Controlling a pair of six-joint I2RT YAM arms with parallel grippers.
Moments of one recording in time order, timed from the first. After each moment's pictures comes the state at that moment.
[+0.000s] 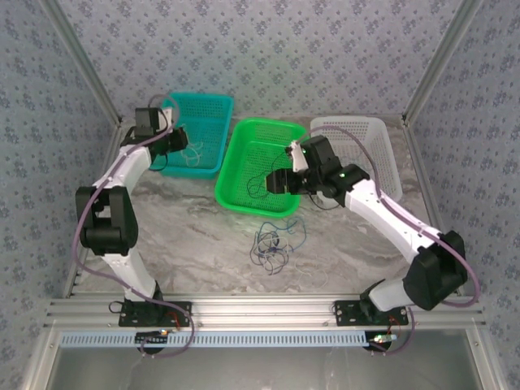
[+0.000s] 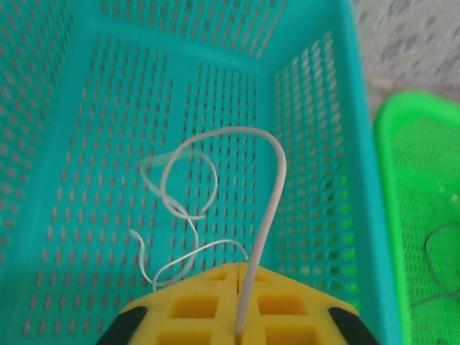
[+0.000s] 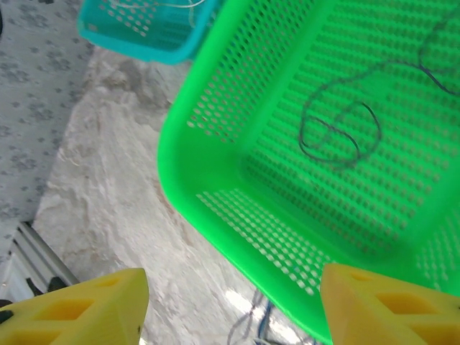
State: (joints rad) left arm -0.03 1.81 1.42 -0.34 0.30 -0.24; right arm 0.57 1.39 1.18 -0.57 -0.33 0.45
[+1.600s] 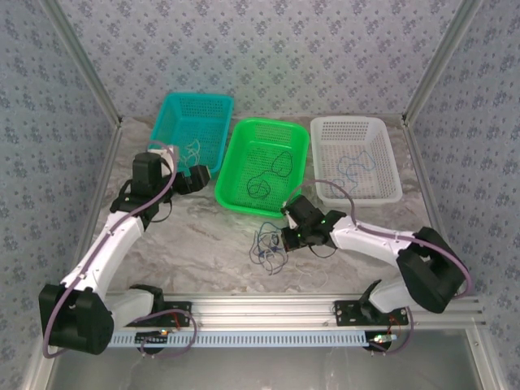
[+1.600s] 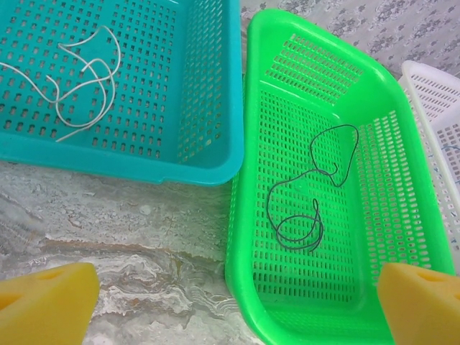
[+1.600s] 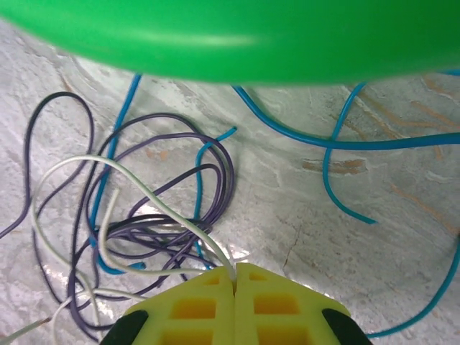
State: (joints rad) left arm -0.21 1.11 0.85 -0.32 0.23 -0.43; right arm 0.78 1.38 0.72 -0.41 -0.11 0.45
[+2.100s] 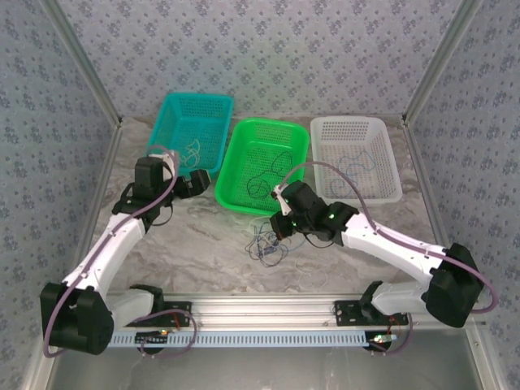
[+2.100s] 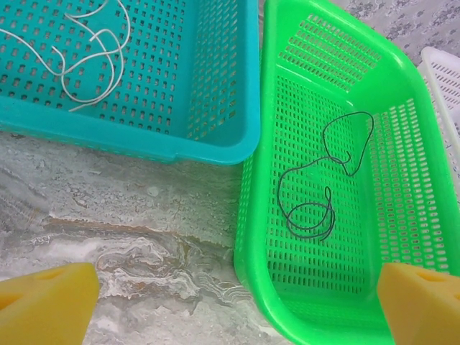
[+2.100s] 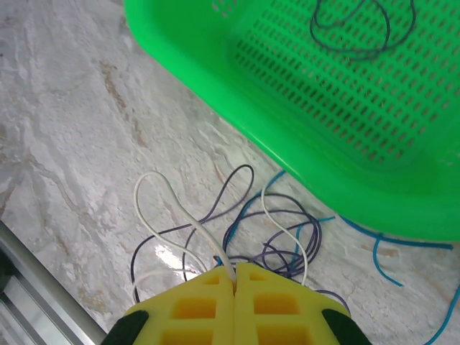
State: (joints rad) left arm -0.21 1.11 0.81 -0.32 0.23 -0.44; right arm 0.86 1.26 0.94 -0.52 -0.06 0.39
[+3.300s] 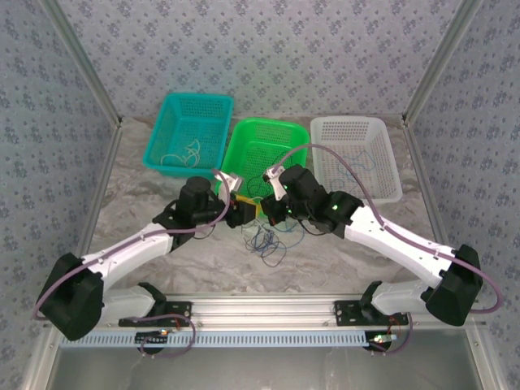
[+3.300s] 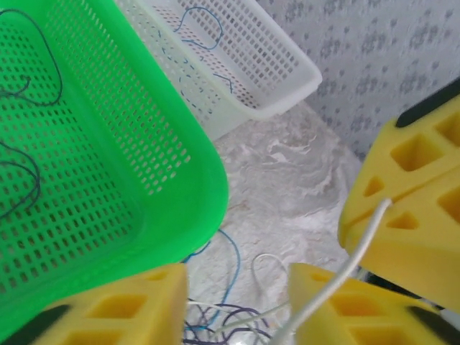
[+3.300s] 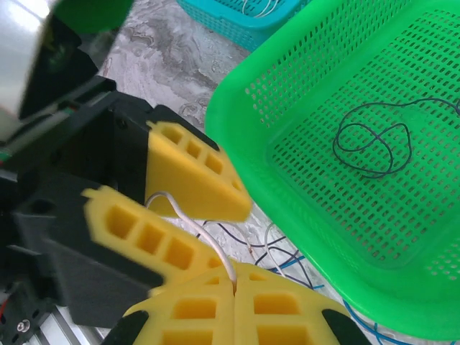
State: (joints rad) left arm -0.66 1.21 0.66 0.15 0.51 -0.41; right arm 0.88 1.27 1.11 -0.51 -0.04 0.31
